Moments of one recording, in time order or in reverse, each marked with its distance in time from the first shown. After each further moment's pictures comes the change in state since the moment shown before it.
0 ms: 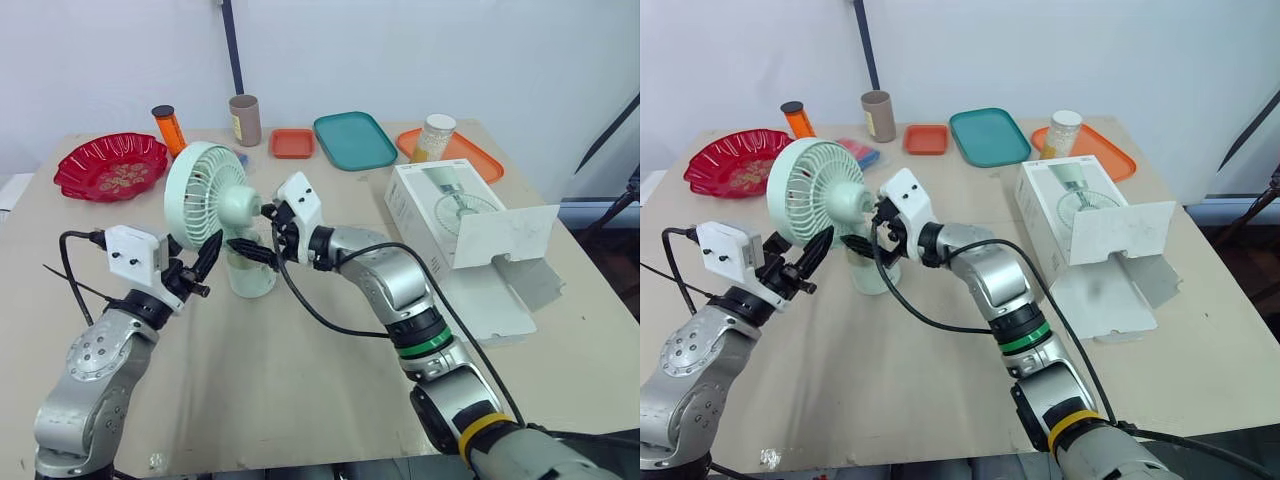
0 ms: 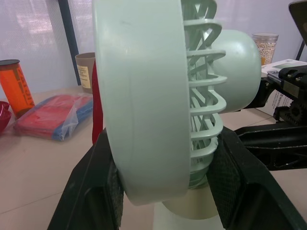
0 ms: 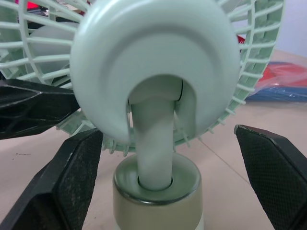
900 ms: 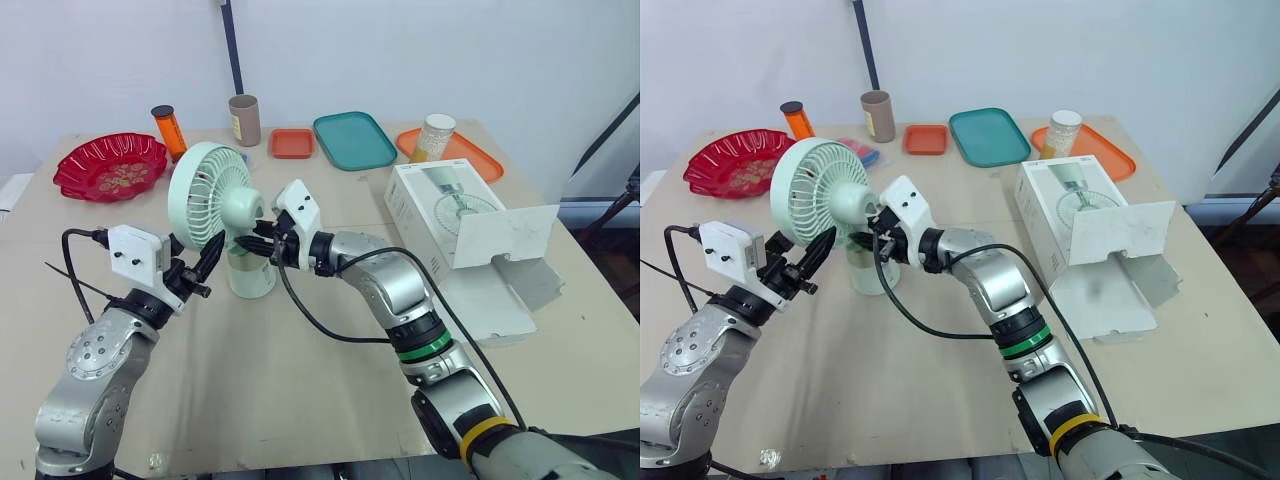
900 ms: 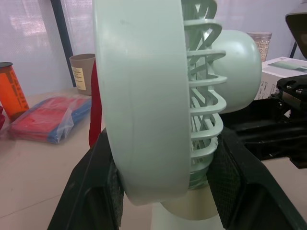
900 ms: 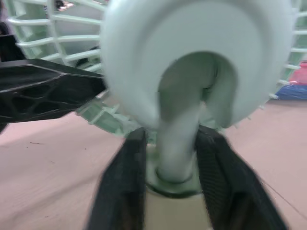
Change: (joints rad) left arm -0.006 0.000 0.002 0.005 0.016 -0.002 -0.025; right arm 0.029 -0.004 0.007 0.001 -0.010 -0.027 0.052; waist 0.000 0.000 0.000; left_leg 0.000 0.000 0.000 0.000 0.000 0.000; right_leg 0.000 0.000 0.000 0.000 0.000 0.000
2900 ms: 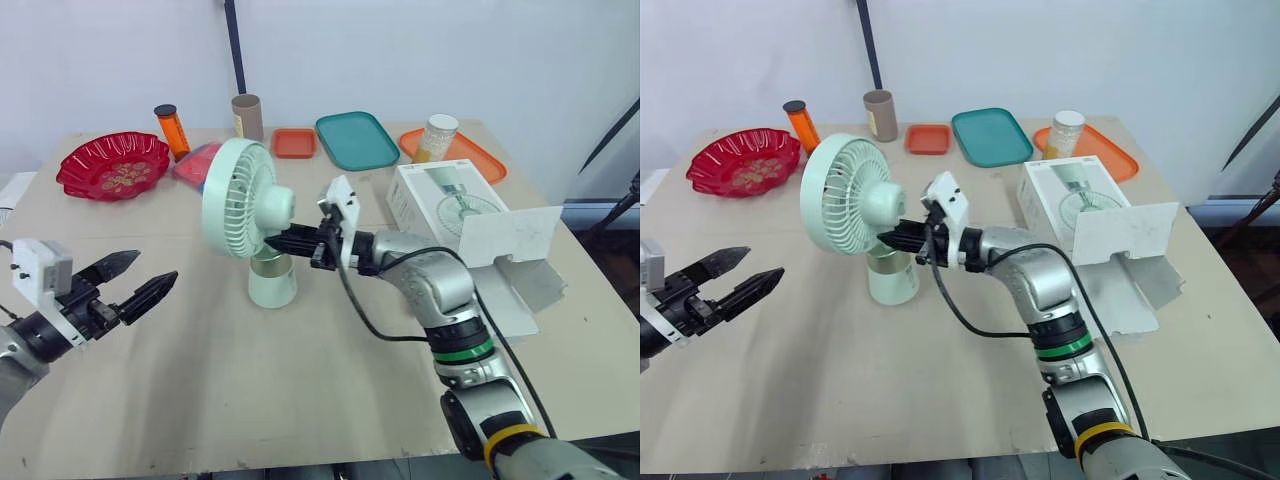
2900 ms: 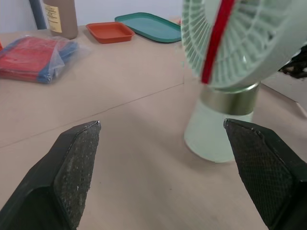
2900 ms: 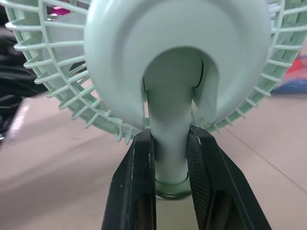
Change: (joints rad) left arm 0.185 0.336 0.353 0.146 -0.425 0.128 -0.415; right arm 0.073 -0.213 -0.133 -0.211 0.231 0.137 0.214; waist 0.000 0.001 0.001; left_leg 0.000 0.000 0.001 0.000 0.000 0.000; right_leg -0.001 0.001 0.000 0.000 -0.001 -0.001
